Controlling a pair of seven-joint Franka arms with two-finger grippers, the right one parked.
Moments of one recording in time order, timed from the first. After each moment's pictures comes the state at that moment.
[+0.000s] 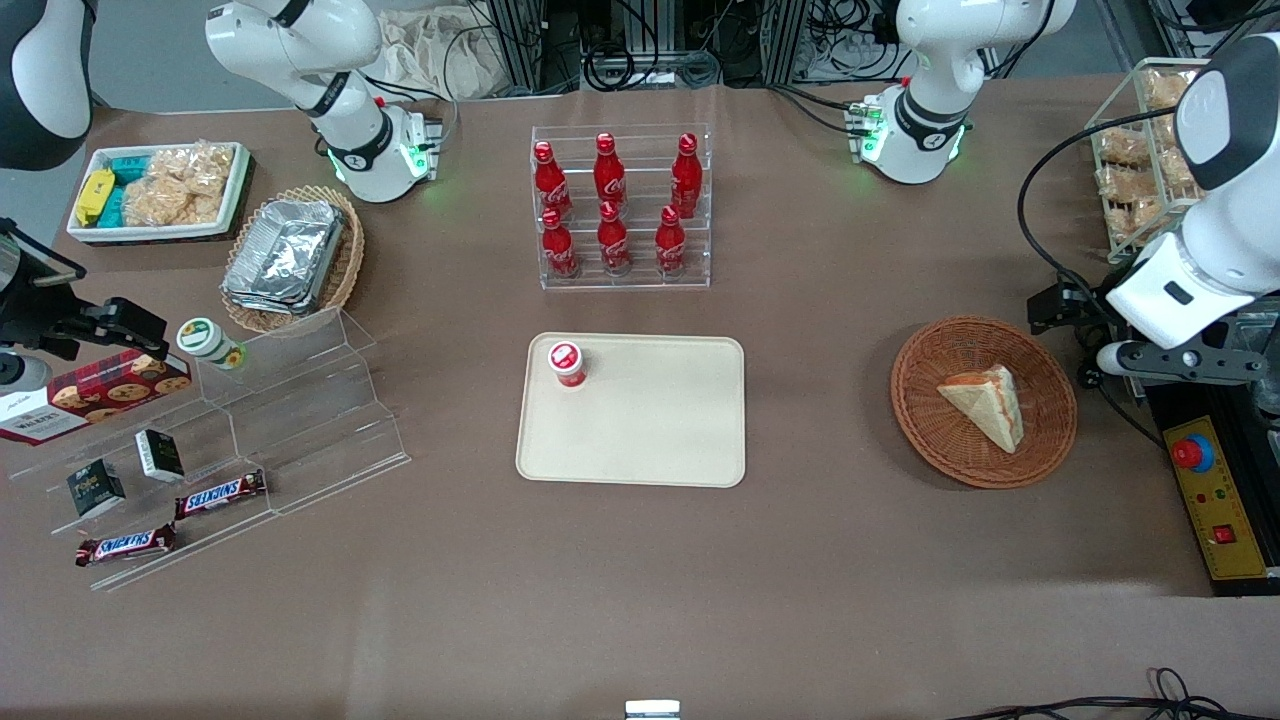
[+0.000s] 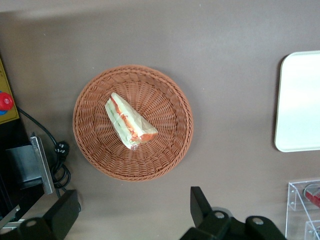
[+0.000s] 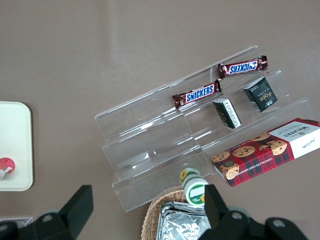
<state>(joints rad) 0.10 0.05 -0.16 -1.69 0.00 1.69 0.04</state>
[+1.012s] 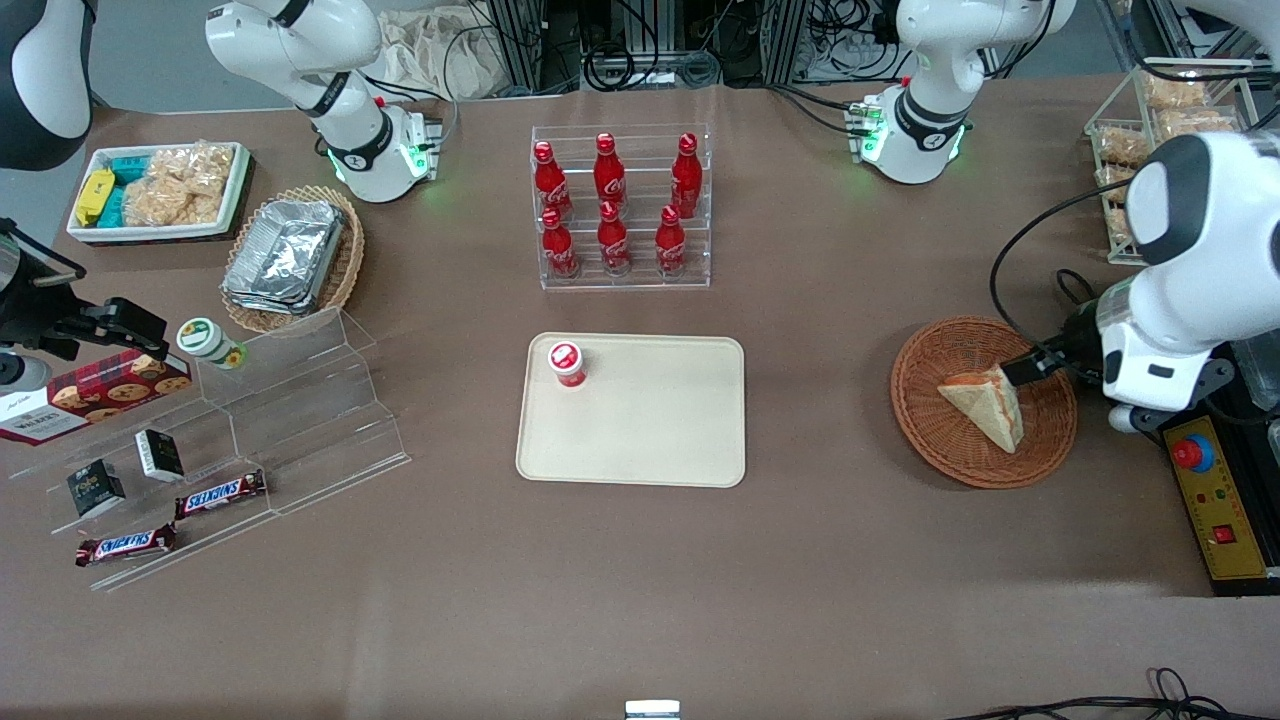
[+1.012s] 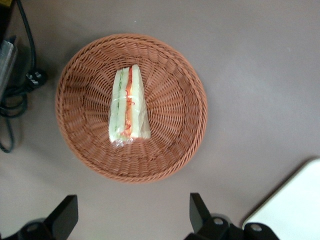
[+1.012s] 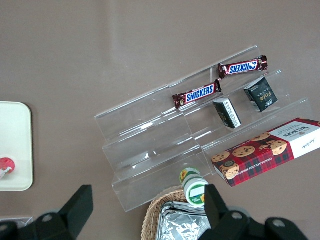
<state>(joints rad) 0.10 0.13 -0.15 -1.87 0.01 1.88 -0.64</state>
